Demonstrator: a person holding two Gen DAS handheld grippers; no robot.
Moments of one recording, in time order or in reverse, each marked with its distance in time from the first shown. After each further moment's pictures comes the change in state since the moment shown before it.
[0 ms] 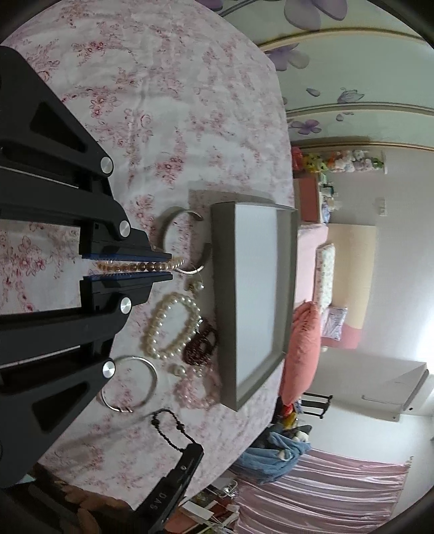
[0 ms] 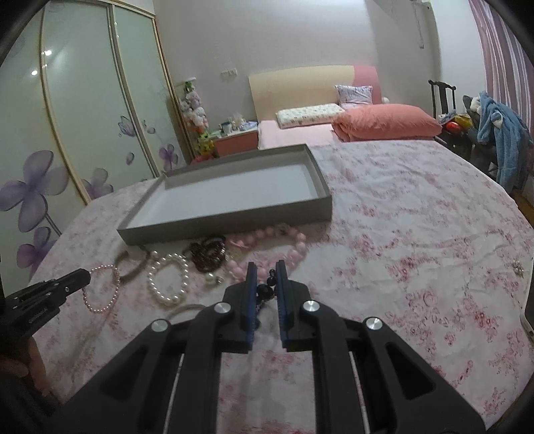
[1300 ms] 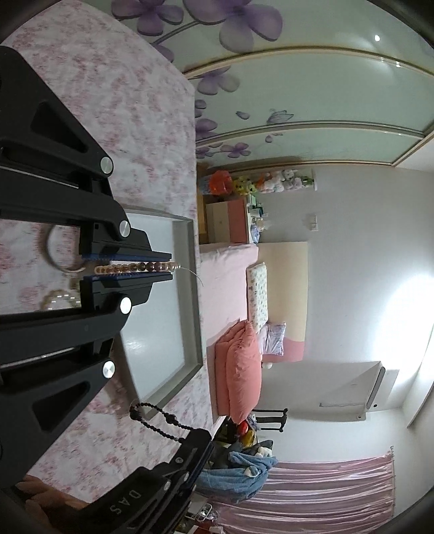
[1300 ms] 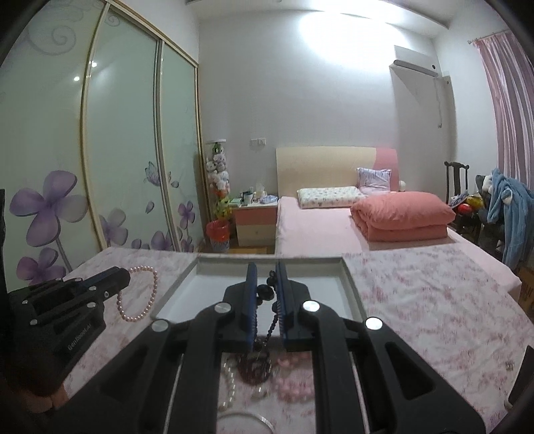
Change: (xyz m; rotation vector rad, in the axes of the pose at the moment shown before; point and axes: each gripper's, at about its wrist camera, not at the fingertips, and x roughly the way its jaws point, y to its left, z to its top) left arm -0.008 -0.038 0.076 0.063 -0.285 0.142; right arm -0.019 0.068 0.079 -0.152 -0.331 0.012
